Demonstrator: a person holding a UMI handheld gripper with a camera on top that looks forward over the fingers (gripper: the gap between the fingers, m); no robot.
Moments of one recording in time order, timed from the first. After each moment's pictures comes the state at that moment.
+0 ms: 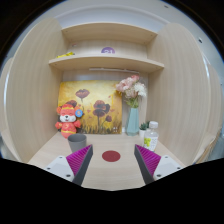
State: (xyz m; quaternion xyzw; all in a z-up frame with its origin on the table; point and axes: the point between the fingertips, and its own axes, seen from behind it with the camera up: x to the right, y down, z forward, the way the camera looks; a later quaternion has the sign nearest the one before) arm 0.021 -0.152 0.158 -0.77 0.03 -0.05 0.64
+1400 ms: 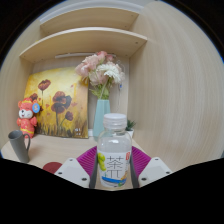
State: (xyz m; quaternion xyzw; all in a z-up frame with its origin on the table) arm 0.221 0.021 0.093 -0.75 0.06 -0.08 0.65
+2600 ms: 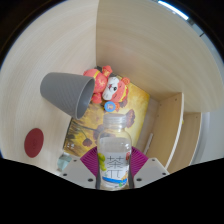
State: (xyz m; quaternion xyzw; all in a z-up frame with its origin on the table) arm -0.029 0.047 0.196 -0.34 -0.58 -0.57 0.47
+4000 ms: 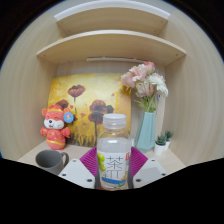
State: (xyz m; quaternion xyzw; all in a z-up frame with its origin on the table) arm 0.053 0.057 0.136 -0.75 -0.02 -0.01 0.66
